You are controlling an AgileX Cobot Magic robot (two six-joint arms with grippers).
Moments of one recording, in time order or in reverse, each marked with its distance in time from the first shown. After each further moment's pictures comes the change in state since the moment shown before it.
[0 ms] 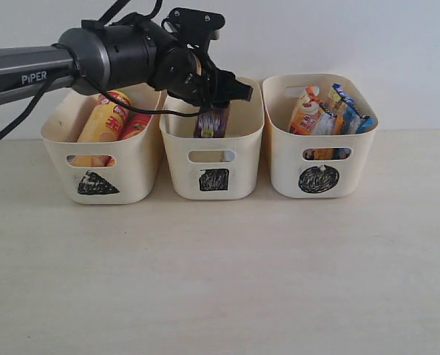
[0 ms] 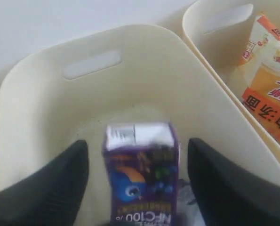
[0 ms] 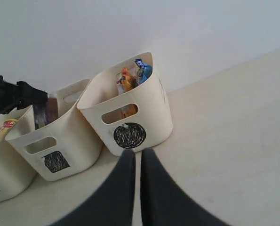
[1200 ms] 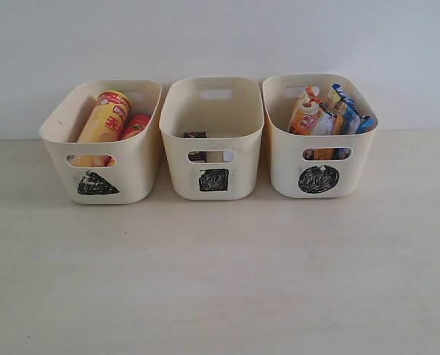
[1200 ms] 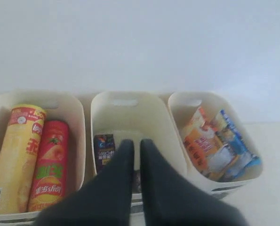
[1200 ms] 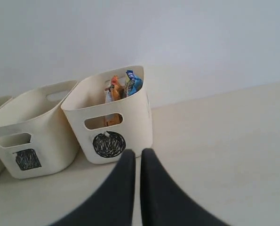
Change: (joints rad) left arm 0.004 -0.829 0.426 -0.070 0.224 -0.201; right arm 0.000 0.000 0.000 -0.029 -0.046 -0.162
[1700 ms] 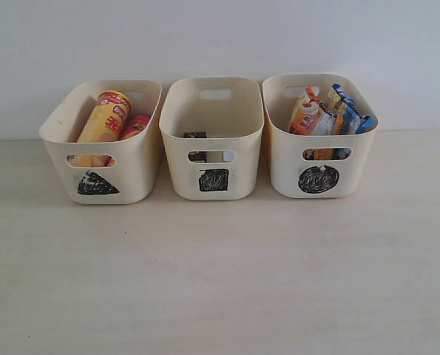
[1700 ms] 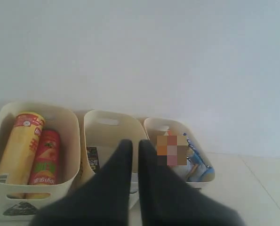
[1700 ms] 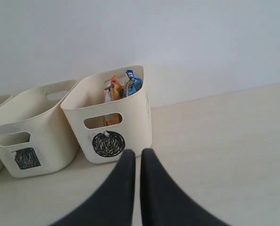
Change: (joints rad) left arm 0.000 -0.536 0.380 0.000 -0.081 -0.068; right arm 0.000 0.000 0.000 -0.003 0.000 -0.004
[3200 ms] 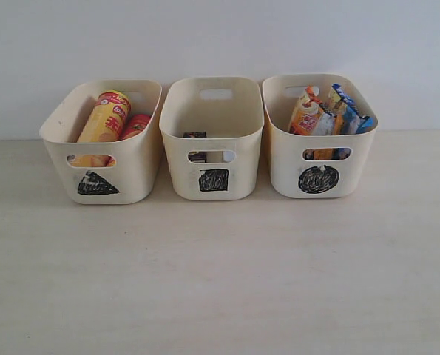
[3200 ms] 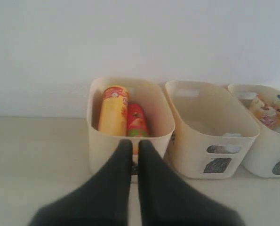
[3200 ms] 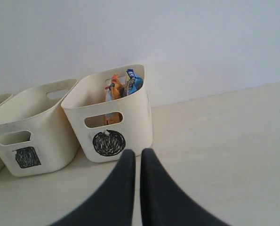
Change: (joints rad) left arm 0.421 -0.300 0.596 -0.510 -0.313 0.729; right arm 0.000 0.000 0.000 0.000 0.004 0.000
